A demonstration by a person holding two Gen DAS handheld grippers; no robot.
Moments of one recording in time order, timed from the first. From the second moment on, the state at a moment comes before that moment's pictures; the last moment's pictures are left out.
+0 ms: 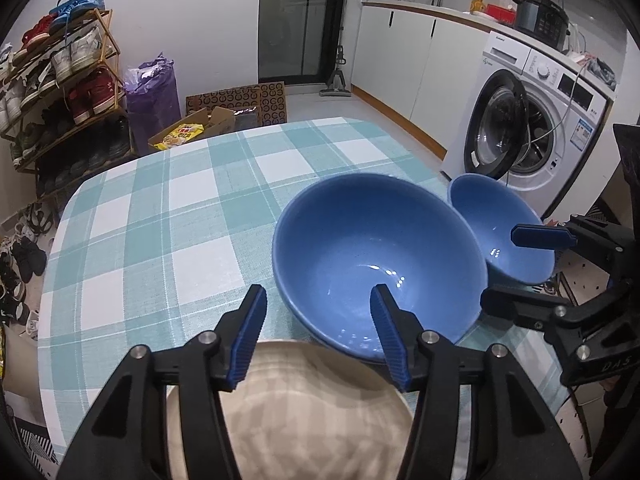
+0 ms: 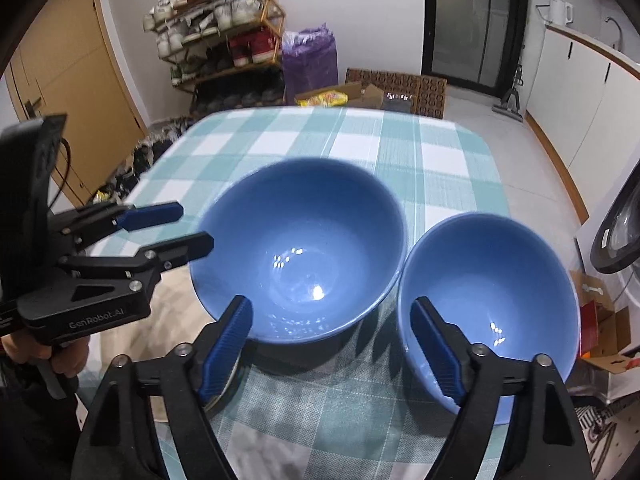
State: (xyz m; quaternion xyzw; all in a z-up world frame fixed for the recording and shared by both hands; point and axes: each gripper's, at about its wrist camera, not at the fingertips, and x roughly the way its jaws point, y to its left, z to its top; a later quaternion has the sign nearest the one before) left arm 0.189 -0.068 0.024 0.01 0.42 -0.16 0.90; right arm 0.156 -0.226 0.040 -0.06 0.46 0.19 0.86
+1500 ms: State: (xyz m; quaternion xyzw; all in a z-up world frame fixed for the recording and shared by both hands) left arm 0.223 -0.171 0.058 0.03 0.38 -0.23 0.89; right arm 0.108 -0.388 0.064 0.13 0.37 0.03 0.92
